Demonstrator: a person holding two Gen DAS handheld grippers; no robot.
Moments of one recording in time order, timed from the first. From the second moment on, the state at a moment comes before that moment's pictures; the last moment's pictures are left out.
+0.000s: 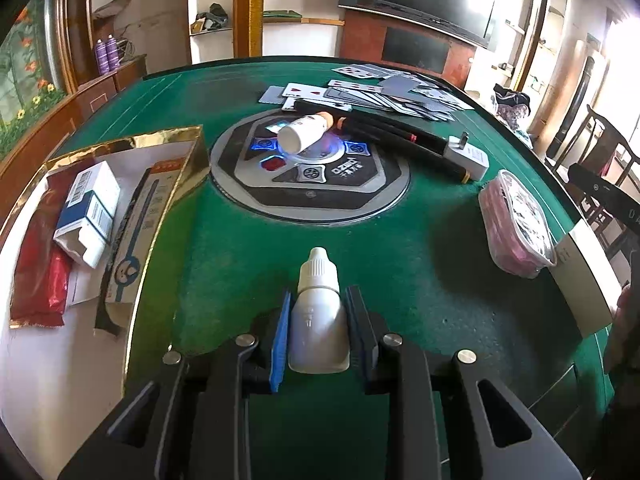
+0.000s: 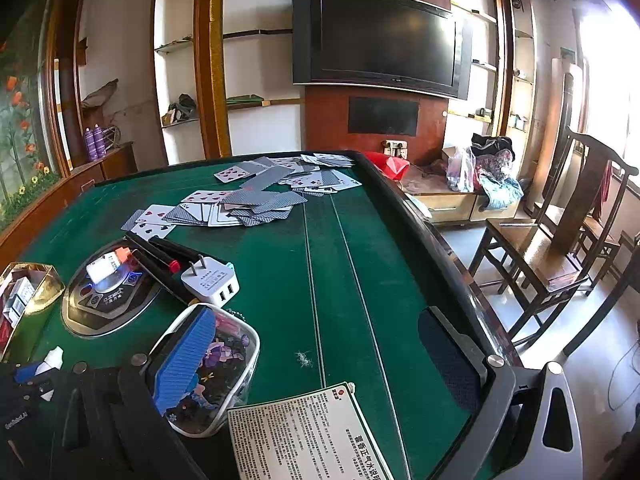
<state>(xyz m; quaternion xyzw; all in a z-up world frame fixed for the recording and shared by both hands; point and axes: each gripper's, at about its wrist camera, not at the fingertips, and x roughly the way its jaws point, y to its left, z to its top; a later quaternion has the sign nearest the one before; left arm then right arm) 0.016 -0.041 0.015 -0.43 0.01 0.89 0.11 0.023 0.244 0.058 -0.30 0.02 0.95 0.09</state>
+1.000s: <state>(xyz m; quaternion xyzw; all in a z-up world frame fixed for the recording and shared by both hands) 0.028 -0.062 0.013 -0.42 -0.04 0.90 0.11 0.058 0.278 0.080 -0.38 0.09 0.91 0.11</state>
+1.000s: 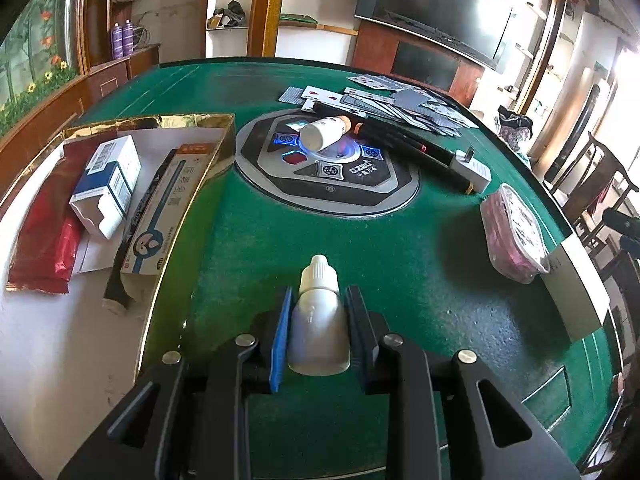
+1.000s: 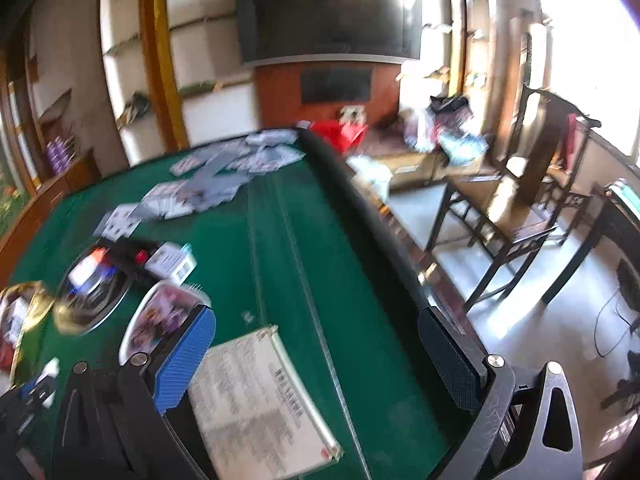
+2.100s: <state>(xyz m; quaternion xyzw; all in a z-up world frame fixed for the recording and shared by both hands) 0.026 -0.073 0.011 -0.42 -0.09 0.89 0.14 -0.075 0.194 0.010 -0.60 0.12 0.79 -0.02</state>
